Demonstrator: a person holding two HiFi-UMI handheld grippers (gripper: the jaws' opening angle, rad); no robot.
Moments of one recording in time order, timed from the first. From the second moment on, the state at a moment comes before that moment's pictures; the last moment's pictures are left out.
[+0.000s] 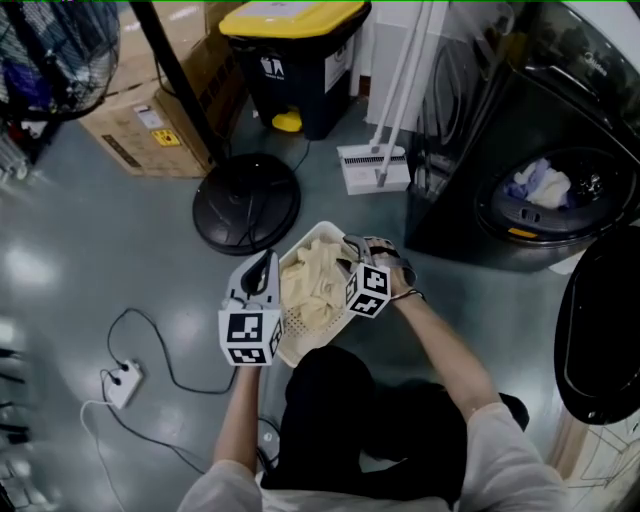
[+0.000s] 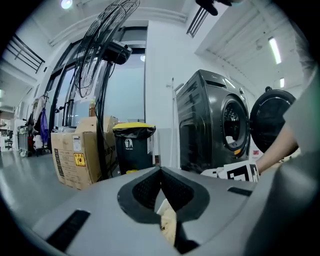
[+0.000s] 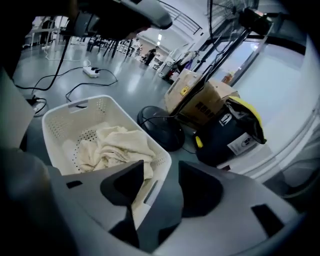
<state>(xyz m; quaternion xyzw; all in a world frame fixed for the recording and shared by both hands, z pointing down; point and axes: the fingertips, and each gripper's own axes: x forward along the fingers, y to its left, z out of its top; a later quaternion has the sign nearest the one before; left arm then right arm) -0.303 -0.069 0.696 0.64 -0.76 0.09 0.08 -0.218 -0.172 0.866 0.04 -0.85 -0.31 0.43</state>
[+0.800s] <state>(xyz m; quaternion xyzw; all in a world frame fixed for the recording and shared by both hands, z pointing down) -0.262 -0.119 0.689 0.69 -0.72 0.08 0.07 -0.170 -0.240 0.753 0.24 -0.95 0.07 0.18</state>
